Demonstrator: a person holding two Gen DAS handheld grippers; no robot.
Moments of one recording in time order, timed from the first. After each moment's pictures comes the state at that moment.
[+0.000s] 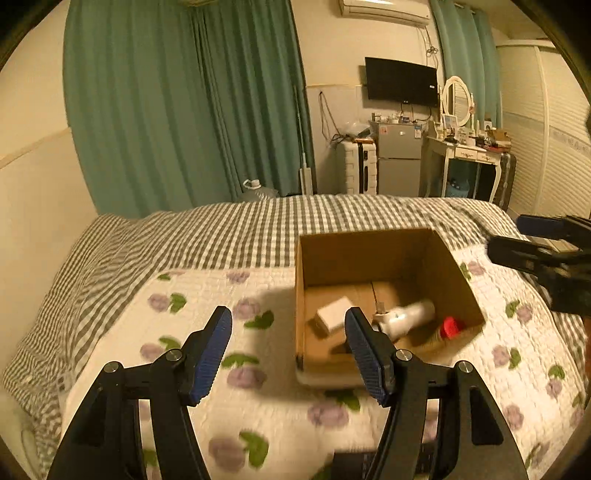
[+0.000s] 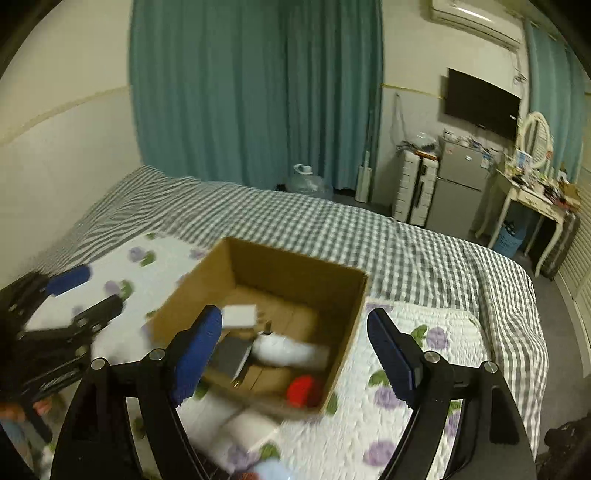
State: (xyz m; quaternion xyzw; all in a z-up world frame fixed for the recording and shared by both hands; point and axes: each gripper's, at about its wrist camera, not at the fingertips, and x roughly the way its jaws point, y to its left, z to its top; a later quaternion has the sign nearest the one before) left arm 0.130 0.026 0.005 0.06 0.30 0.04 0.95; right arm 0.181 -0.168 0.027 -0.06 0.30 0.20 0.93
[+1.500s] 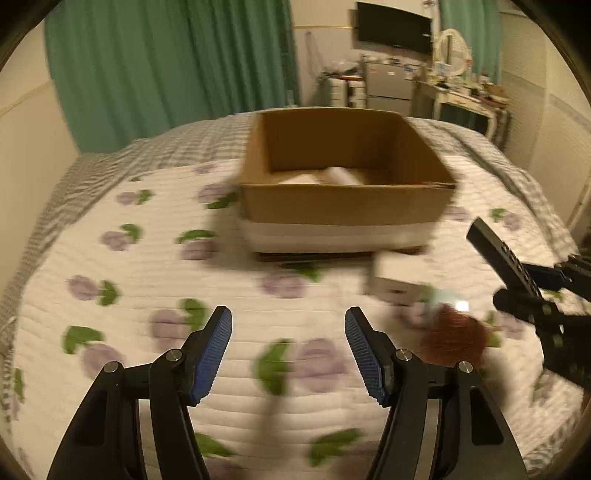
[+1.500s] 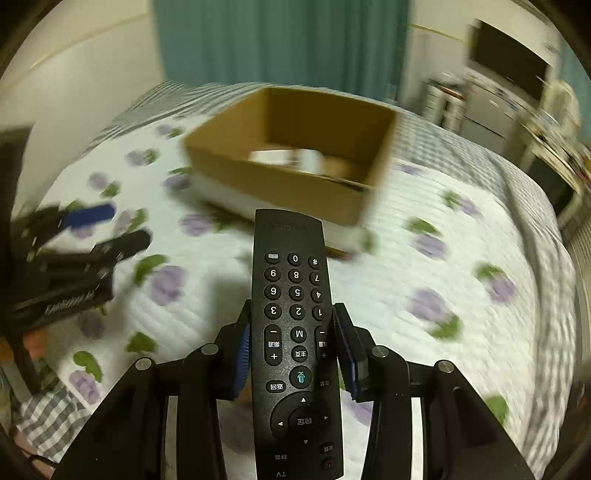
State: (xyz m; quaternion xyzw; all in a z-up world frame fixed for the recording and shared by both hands) left arm 0.075 -0.020 -0.085 0.05 0.42 0.00 0.91; right arm 0.094 -0.207 -0.081 -0.08 0.43 0.20 0.88
